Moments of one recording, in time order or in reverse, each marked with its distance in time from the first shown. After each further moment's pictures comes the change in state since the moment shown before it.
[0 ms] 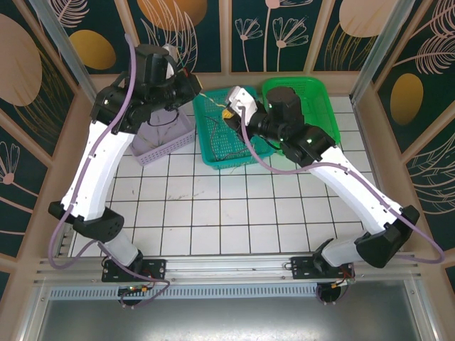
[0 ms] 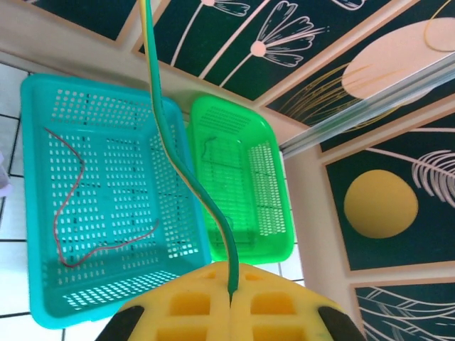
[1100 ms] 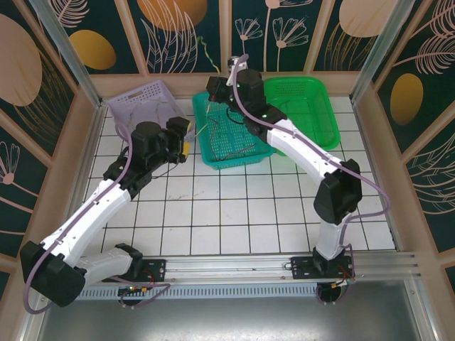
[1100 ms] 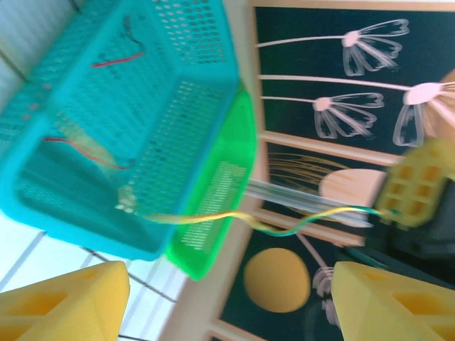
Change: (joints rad) left arm 0.037 -0.549 -1.303 0.868 0.032 -0.870; right arm -0.033 0.468 0.233 0.423 0.218 0.933
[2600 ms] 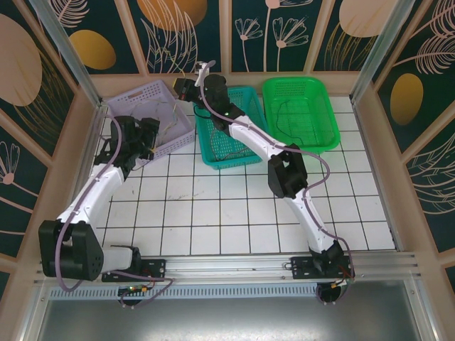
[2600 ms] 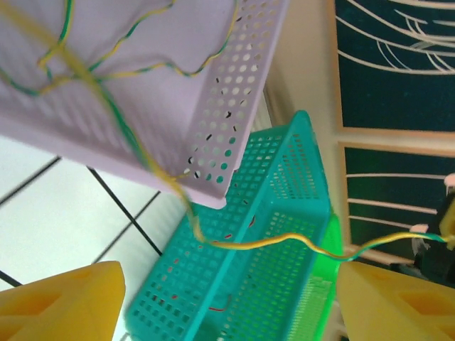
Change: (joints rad) left arm 0.388 0.162 -0.065 0.005 0.109 0.258; right arm 0.023 0.610 0.564 0.197 -0.193 0.168
